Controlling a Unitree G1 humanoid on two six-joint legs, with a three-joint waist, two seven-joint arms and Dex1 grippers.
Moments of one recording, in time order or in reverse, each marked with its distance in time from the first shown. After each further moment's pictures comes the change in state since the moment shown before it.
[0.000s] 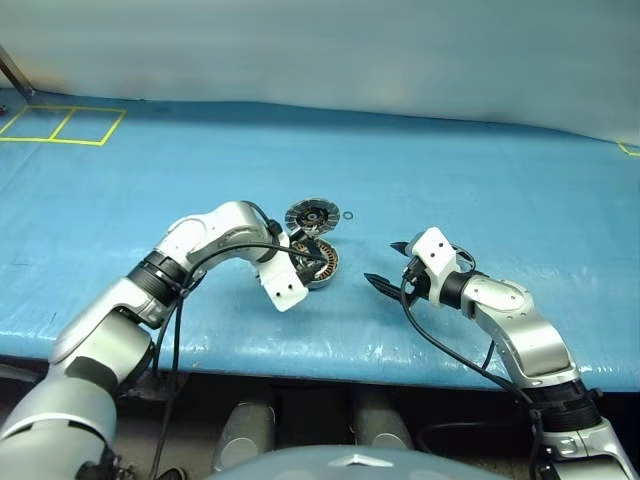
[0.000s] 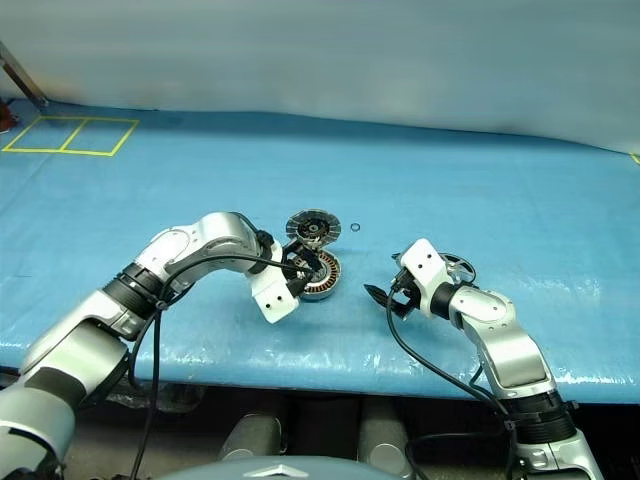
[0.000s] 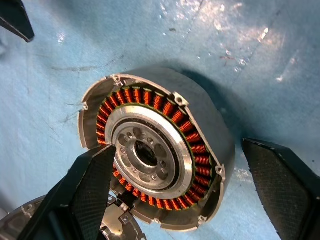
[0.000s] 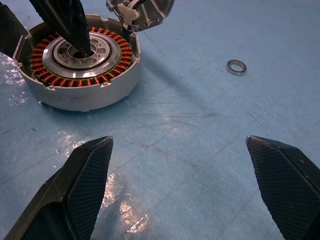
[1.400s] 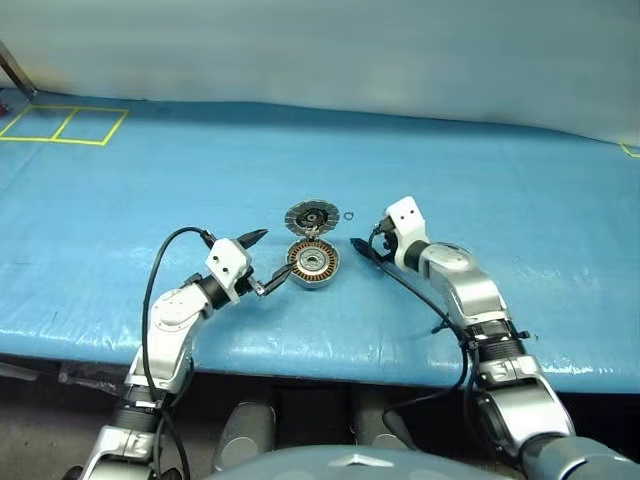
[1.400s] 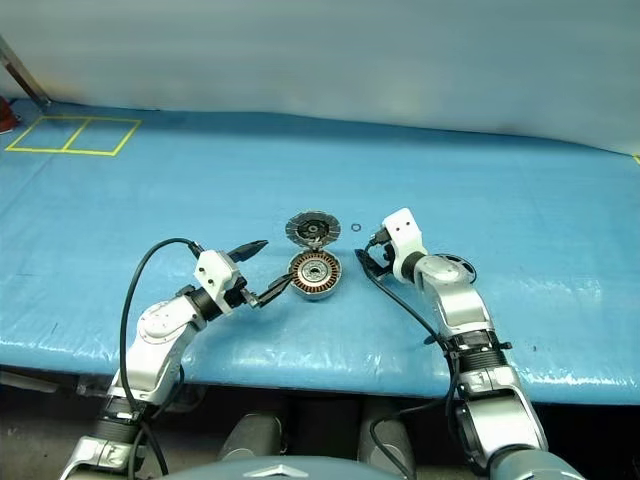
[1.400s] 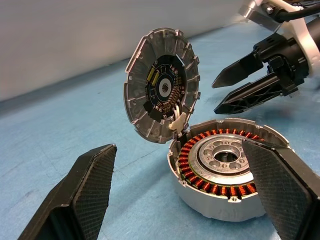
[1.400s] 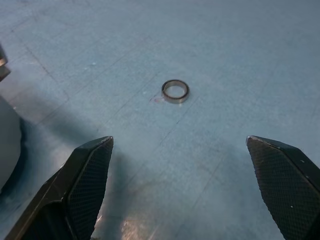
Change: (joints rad) left arm 0.738 -0.253 0.575 -0.308 -0.766 0.577 0.409; right arm -0.392 0.243 0.001 0.581 -0.083 -0.060 -0.188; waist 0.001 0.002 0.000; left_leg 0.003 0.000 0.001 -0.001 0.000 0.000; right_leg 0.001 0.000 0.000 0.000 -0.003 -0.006
